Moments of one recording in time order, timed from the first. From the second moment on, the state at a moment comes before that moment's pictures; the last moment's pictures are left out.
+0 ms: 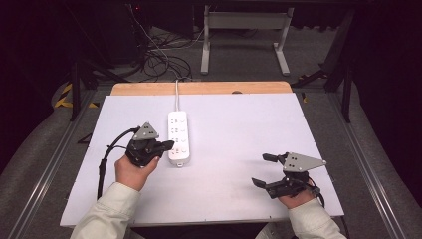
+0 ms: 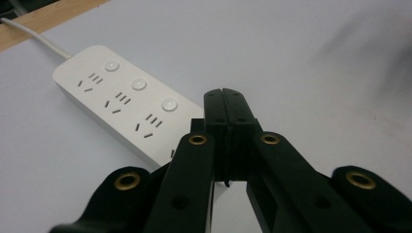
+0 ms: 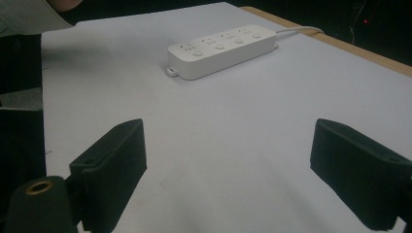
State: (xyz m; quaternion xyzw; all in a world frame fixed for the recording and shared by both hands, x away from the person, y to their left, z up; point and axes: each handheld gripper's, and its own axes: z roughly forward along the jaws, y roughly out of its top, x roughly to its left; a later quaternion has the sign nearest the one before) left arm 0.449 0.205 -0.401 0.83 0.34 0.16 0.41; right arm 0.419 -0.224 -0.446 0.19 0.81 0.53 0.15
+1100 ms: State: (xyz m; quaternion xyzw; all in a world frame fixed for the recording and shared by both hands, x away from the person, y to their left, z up) left arm 0.496 0.170 -0.424 0.86 0.36 0.09 0.35; right arm 0.420 -0.224 -0.447 0.19 0.82 0.53 0.14
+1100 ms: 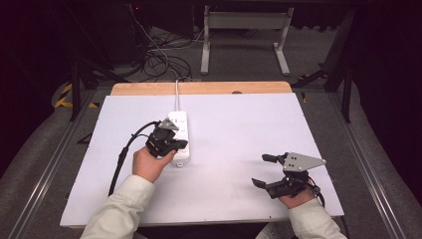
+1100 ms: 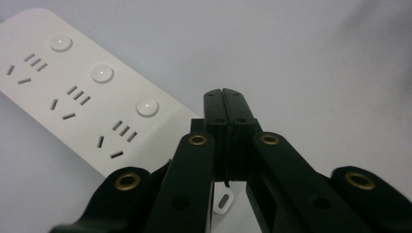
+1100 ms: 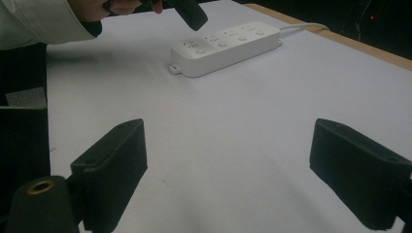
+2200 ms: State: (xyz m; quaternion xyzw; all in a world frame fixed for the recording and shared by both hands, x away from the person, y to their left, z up) left arm 0.511 0.159 -0.444 0.88 0.37 0.09 0.29; right arm 0.421 -0.225 -0.448 0.19 0.82 0.53 0.14
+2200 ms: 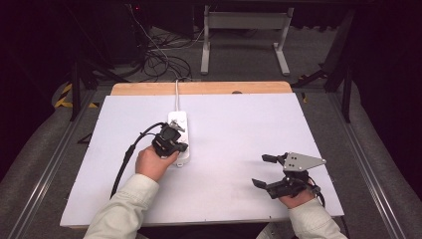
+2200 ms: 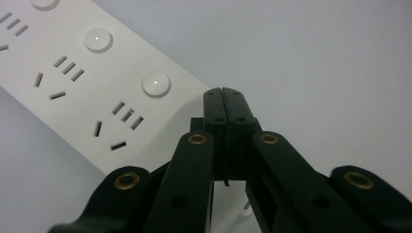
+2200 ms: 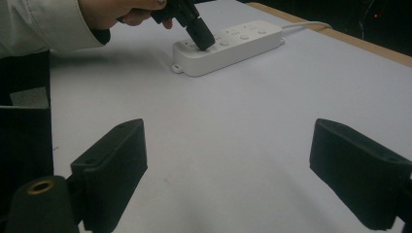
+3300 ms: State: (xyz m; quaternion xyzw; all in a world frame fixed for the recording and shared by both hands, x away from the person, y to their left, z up) left arm 0.506 0.159 -0.446 0.87 0.38 0.11 0.29; right arm 0.420 -0.224 -0.449 0.19 0.82 0.53 0.13
